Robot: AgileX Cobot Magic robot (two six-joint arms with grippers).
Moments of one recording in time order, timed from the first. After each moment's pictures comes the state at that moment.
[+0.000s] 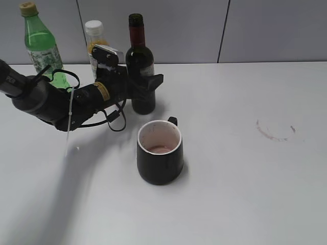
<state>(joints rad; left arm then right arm) -0.36 2.36 -1.27 0.39 -0.94 -0.22 -0.10 0.00 -0.41 0.20 0.94 -0.14</state>
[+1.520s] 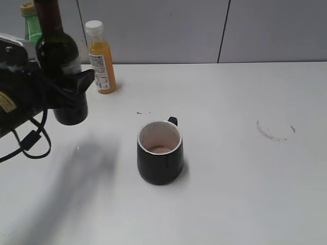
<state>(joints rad) -0.36 1.65 -0.50 -0.05 -0.93 0.16 -0.10 0.00 -0.41 0.20 0.94 -0.14</state>
